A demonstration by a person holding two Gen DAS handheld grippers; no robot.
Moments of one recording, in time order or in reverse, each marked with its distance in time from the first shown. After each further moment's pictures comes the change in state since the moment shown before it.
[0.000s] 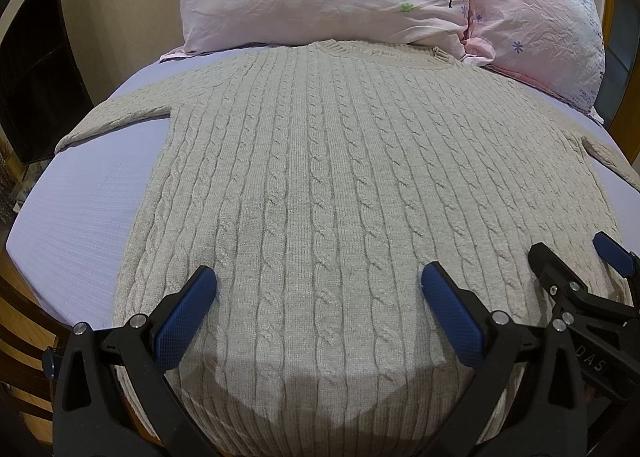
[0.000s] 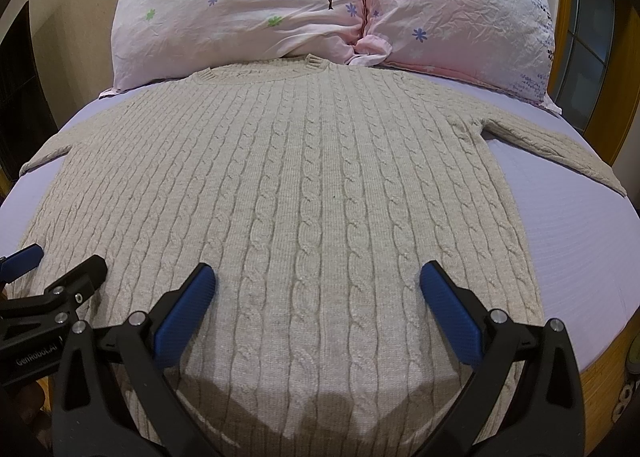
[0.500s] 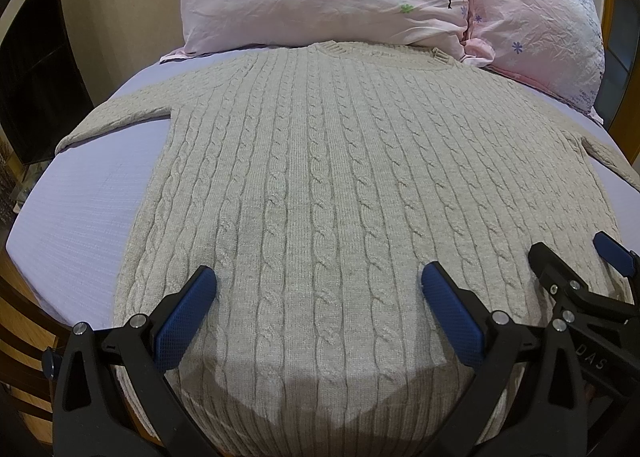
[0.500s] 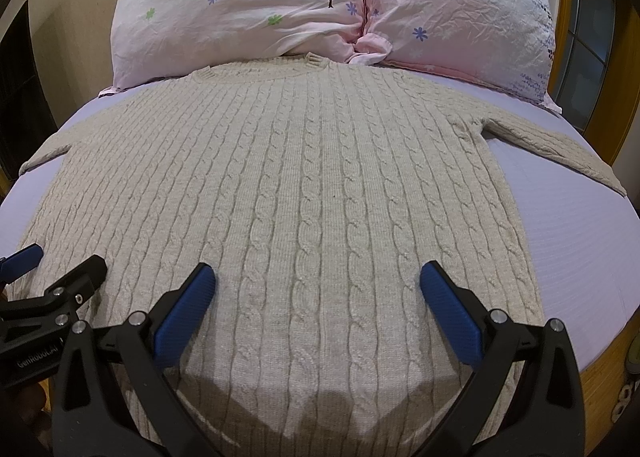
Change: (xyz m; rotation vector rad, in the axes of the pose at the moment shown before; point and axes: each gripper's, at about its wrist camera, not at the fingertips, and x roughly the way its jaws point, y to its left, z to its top) left arm 0.000 0.000 0.000 0.000 -0.001 0.000; right arm 0.001 0.000 -0.001 0.000 0.000 0.000
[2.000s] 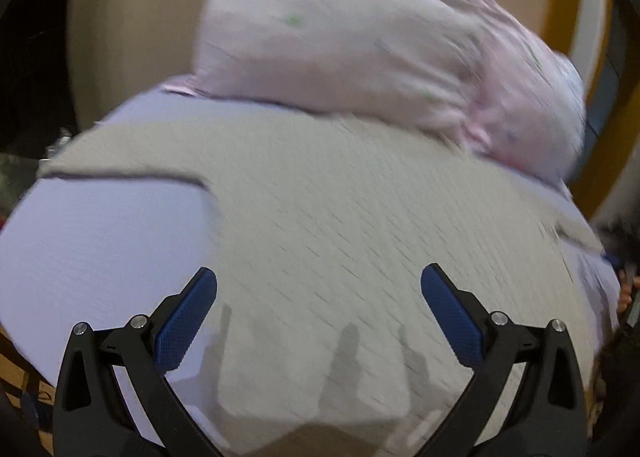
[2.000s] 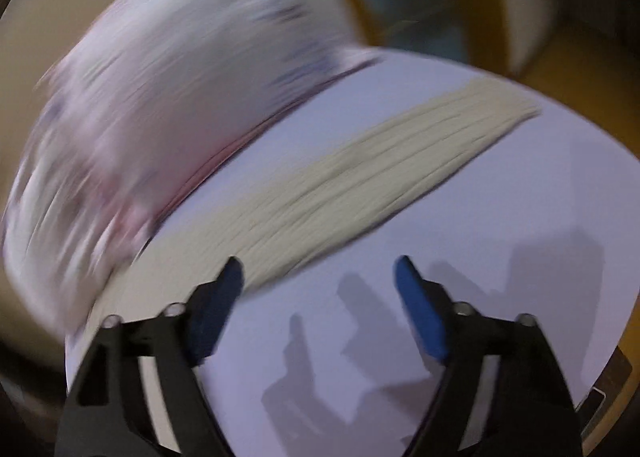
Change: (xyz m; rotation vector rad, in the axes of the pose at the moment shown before) left arm -0.002 0.106 0.062 -0.133 -0.178 -0.156; right arm 0.013 -0.337 0.074 0.779 -0.050 -0.090
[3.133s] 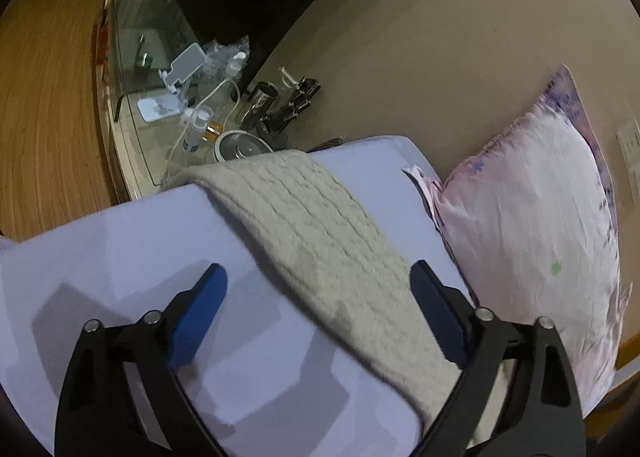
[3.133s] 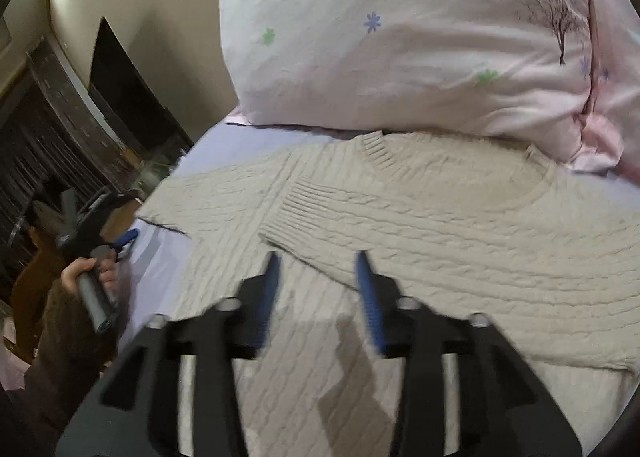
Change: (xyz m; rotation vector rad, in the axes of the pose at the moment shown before) left arm 0.047 0.258 0.060 -0.836 -0.111 0.148; right arm 0.014 0.378 -0.226 -0.867 0.393 0.611
